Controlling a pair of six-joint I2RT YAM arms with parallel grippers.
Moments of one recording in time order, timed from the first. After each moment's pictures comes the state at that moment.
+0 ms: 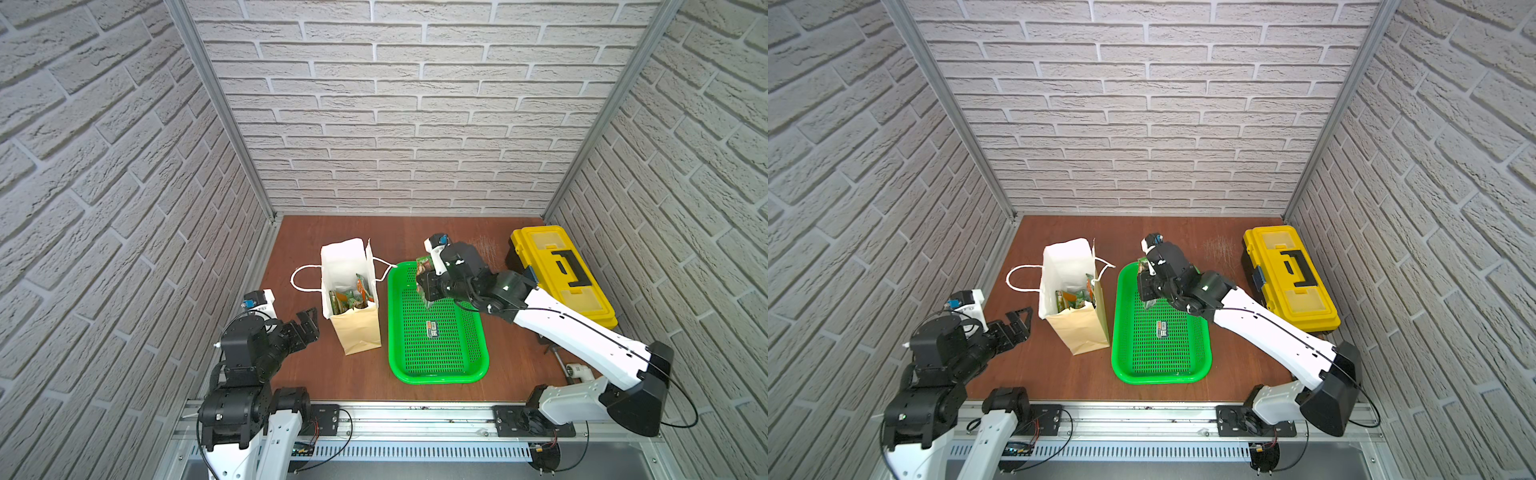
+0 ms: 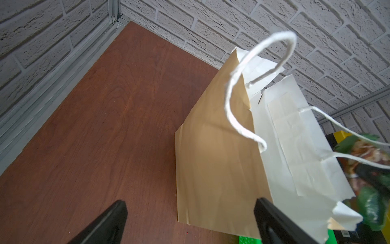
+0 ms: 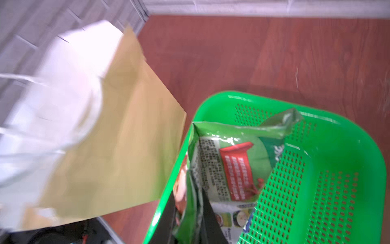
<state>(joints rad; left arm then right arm) 0.13 0.39 0.88 -1.06 0.17 -0.43 0.79 1.35 1.38 -0.65 0.08 0.51</state>
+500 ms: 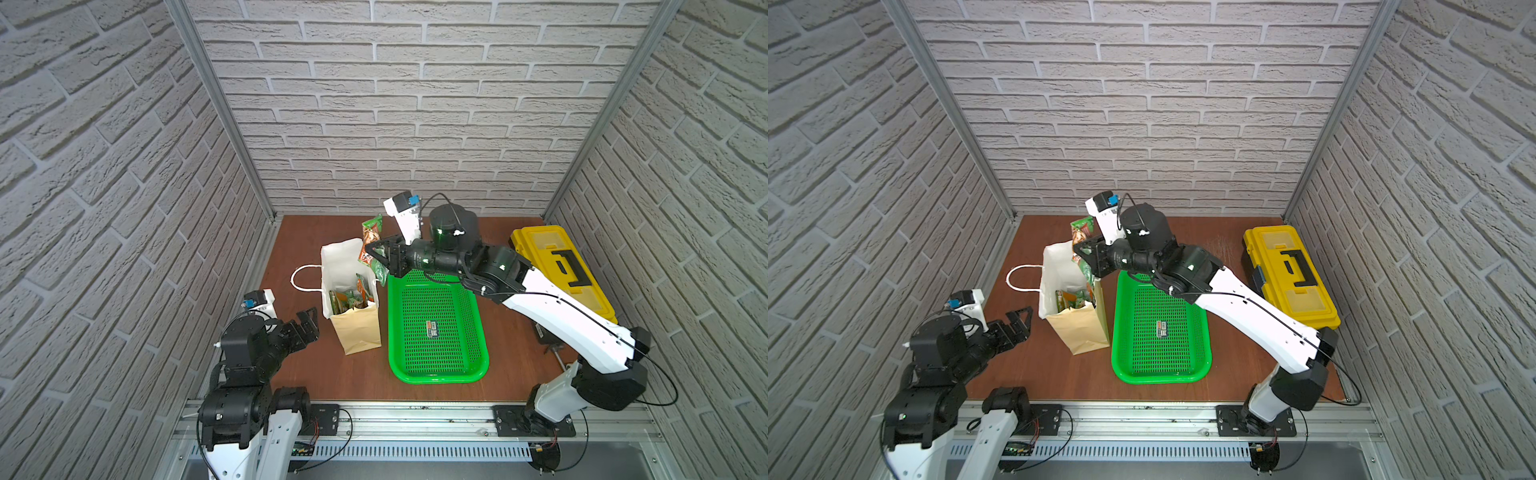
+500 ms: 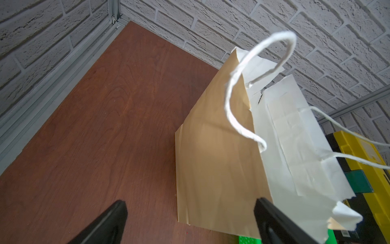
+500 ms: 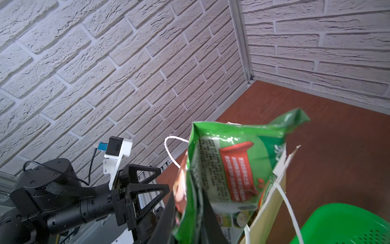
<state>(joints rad) 0.13 0.39 0.88 -1.06 0.17 -0.43 0.92 1.62 1.87 -0.57 -0.16 0.47</state>
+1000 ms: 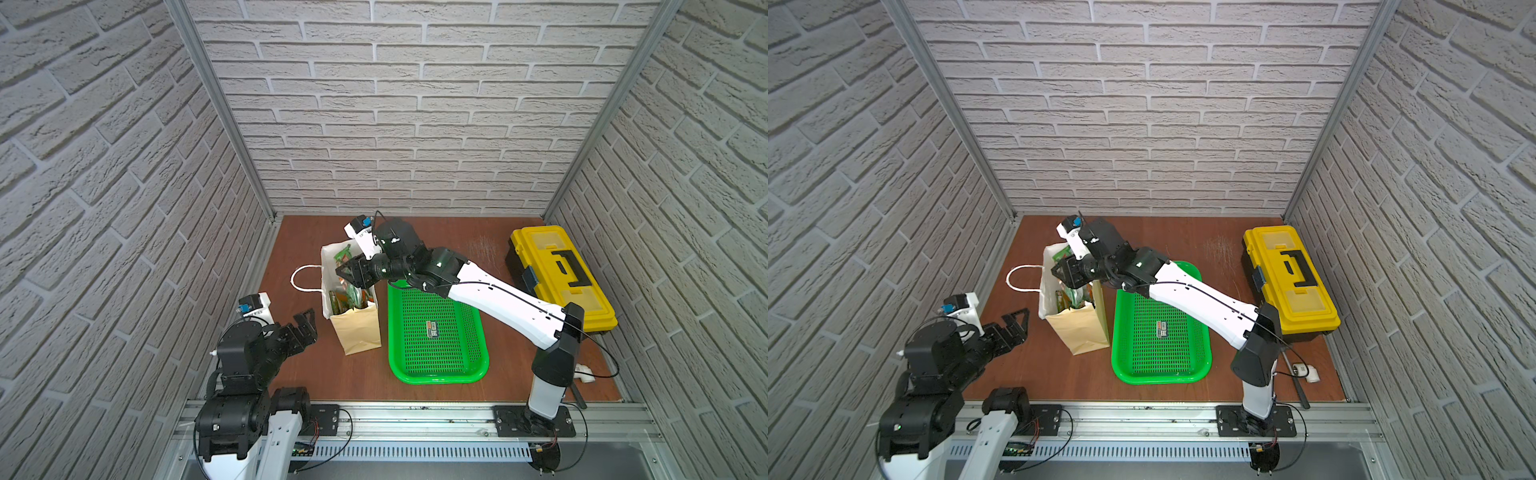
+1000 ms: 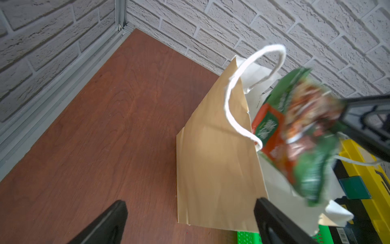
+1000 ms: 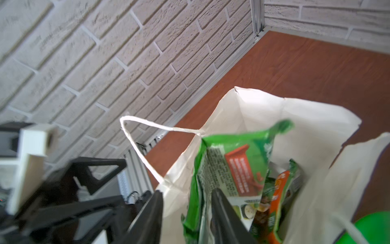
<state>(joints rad) 0.13 0.35 0.93 -1.09 0.12 -0.46 0.94 1.85 1.91 -0.57 -0.19 0.46</state>
